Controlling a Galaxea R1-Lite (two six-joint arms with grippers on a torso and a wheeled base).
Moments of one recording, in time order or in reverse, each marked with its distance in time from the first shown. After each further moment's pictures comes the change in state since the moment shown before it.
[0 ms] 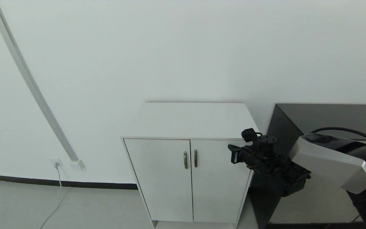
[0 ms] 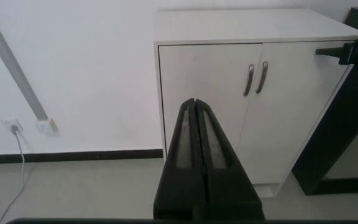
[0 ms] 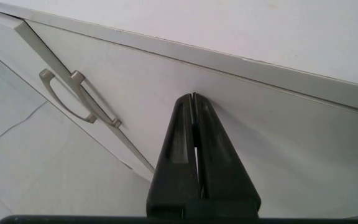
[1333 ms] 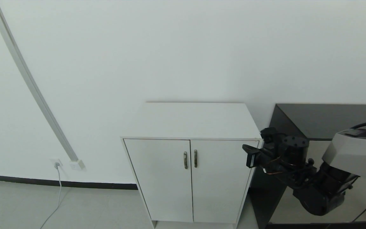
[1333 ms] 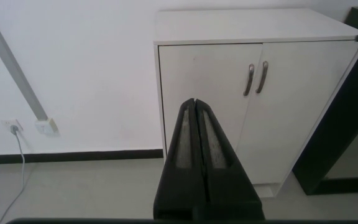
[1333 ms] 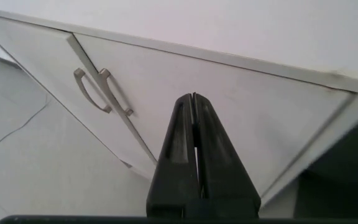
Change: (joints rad) left arm 0.000 0.000 0.000 0.000 0.000 0.001; right arm 0.010 -0.282 0.426 -0.166 -0.094 -0.018
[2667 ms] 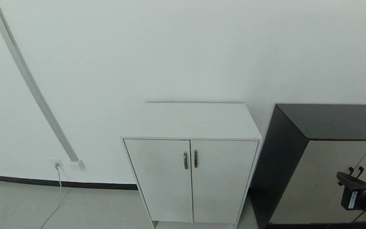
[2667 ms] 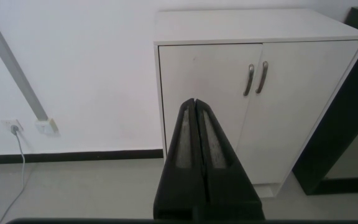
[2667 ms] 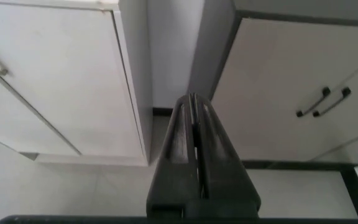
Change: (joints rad) left arm 0.000 0.000 0.000 0.000 0.000 0.000; right arm -0.216 -0.772 0.707 0.172 -0.267 -0.138
